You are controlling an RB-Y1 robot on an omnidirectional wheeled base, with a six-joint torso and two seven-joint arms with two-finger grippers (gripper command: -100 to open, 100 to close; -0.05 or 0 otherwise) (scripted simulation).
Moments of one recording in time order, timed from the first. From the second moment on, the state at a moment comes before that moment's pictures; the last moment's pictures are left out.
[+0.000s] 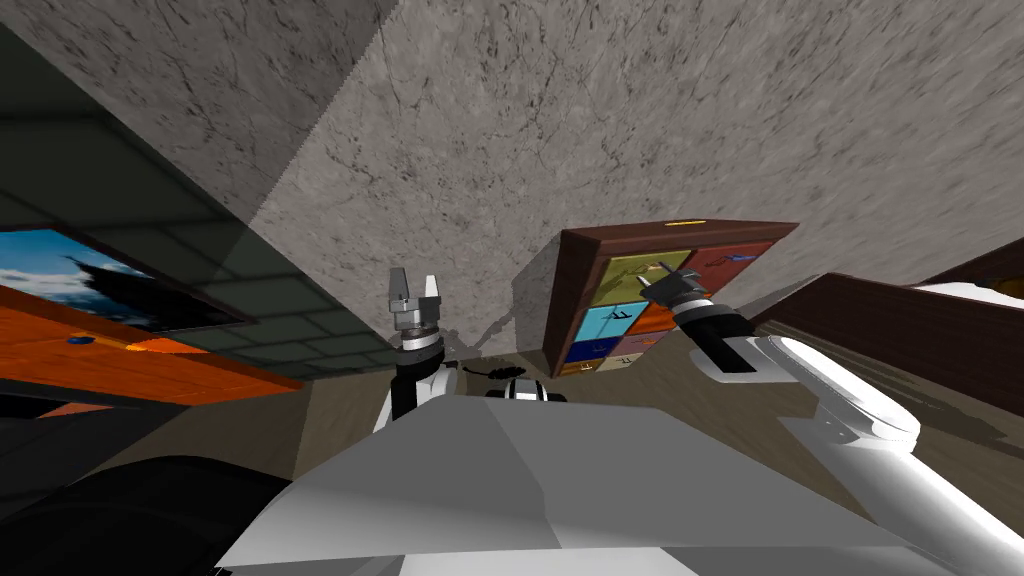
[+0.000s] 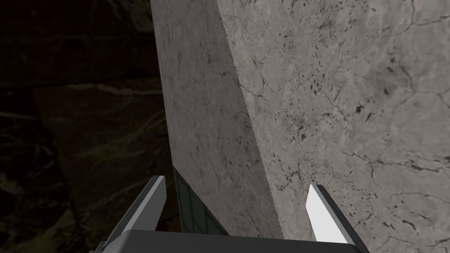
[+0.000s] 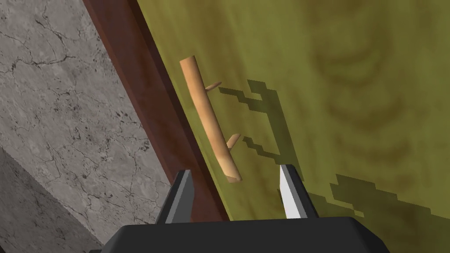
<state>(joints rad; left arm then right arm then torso) 0.48 -0.03 -0.03 -2.35 -0.05 -0.62 -0.04 0.28 -0.75 -0.28 -2.01 0.58 0.02 1.42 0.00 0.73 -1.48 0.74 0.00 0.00</state>
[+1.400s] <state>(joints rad) 0.48 -0.03 -0.03 -2.35 -0.05 -0.62 -0.04 0.41 -0.79 -0.25 -2.22 0.63 -0.11 1.52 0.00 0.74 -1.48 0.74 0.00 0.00</state>
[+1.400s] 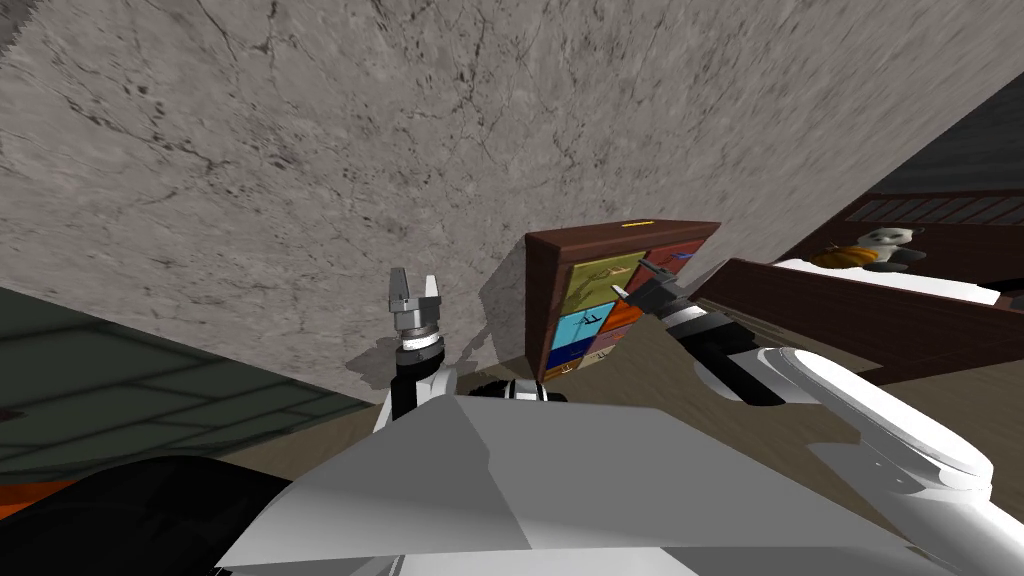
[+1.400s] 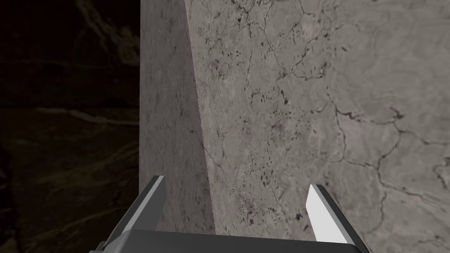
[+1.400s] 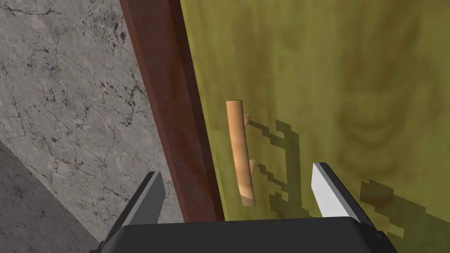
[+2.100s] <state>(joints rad) 0.48 -0.03 -0.03 -2.35 -0.05 -0.62 -0.04 0.42 -0.82 -0.26 -2.23 0.62 -0.11 1.50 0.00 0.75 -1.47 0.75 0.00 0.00</state>
